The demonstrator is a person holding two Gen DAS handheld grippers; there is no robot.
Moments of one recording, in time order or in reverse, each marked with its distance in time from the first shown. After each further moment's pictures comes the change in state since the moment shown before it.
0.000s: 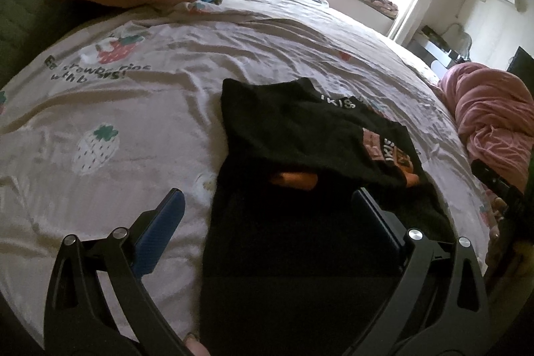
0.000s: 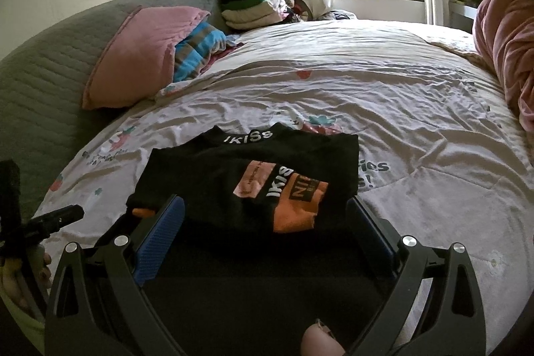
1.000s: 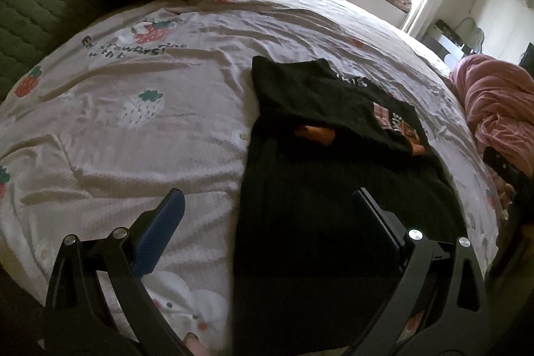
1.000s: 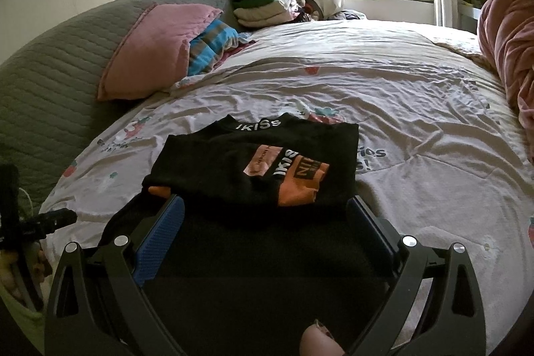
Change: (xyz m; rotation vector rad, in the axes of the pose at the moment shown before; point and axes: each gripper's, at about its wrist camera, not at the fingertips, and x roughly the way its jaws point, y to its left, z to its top) left arm -0.047 0.011 -0.040 -0.013 0.036 0.069; right arm -0.037 0.000 -0.023 -0.023 0.004 0.047
